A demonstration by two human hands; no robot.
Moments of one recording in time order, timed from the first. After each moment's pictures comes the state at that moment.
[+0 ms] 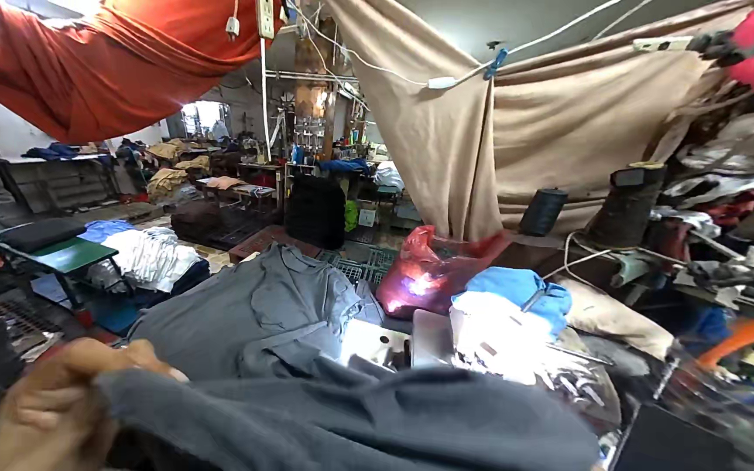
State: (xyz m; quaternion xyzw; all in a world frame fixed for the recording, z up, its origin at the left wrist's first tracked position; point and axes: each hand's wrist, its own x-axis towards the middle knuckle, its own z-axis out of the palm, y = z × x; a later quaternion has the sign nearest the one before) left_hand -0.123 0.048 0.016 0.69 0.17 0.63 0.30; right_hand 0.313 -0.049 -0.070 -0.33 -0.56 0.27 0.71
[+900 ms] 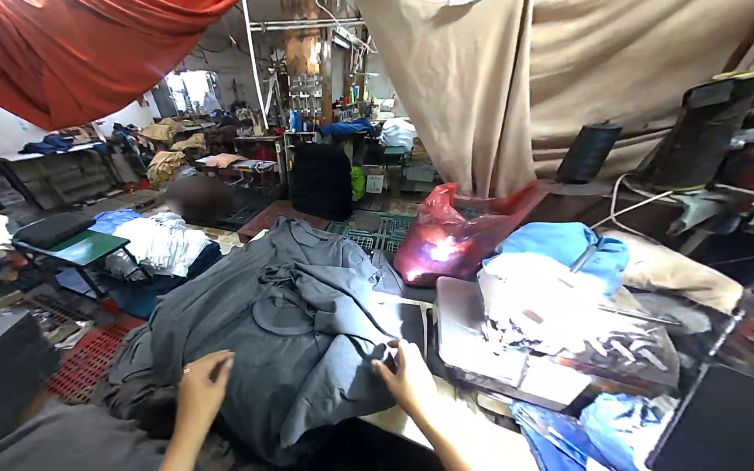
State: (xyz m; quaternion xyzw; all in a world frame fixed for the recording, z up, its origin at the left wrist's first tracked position) left_hand -0.141 0.147 -0.182 0.69 0.61 0.38 0.10; right_hand 0.244 0.115 -0.171 -0.72 -0.62 0.20 0.25
